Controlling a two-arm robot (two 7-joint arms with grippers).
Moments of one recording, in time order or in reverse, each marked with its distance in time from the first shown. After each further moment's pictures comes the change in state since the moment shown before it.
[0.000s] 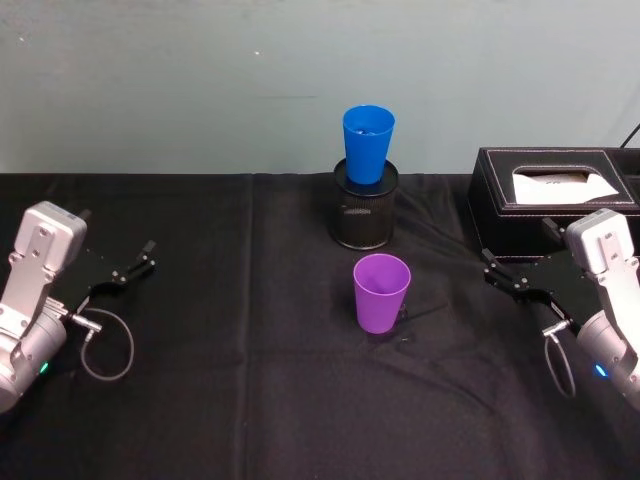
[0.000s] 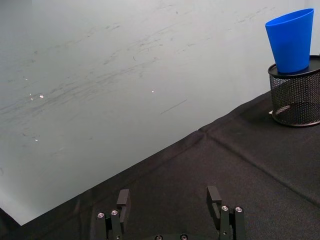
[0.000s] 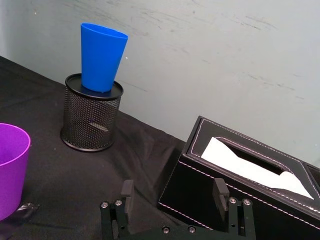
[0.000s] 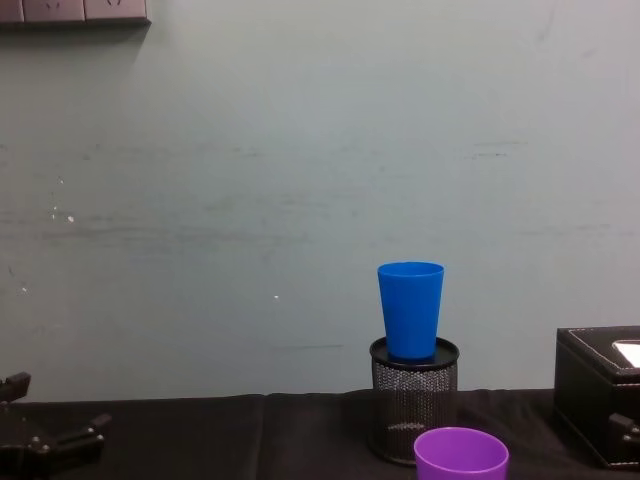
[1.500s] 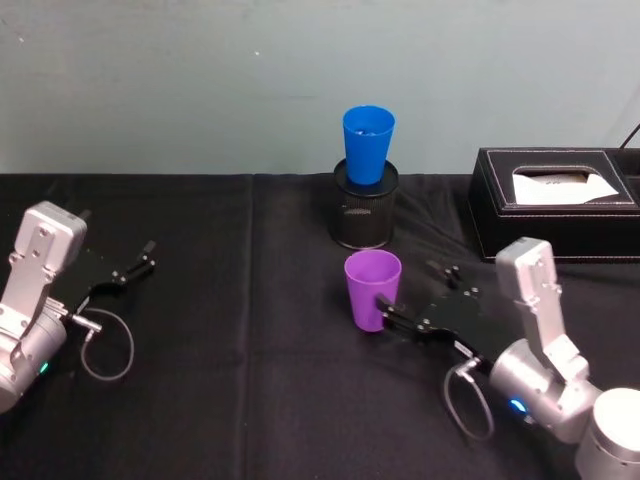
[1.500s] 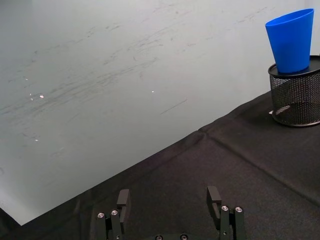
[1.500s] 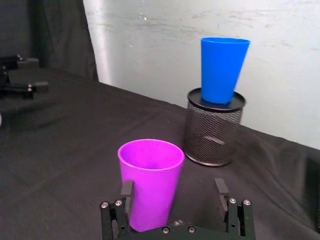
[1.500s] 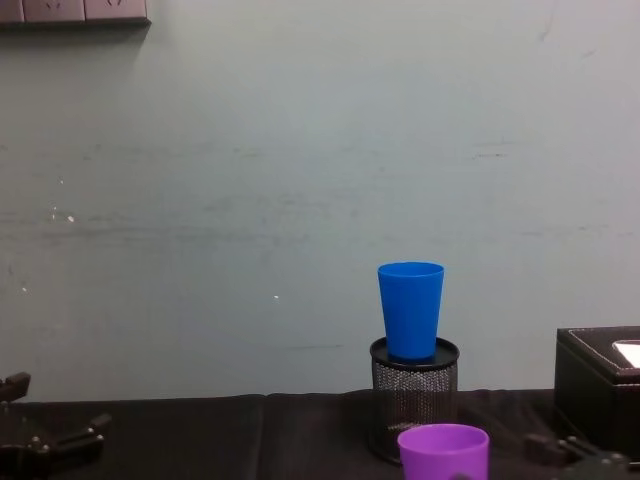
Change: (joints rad) left arm 0.000 0.000 0.000 0.000 0.000 0.000 0.000; right arm -0.009 -0.137 -0.042 0.025 0.124 -0.019 0.273
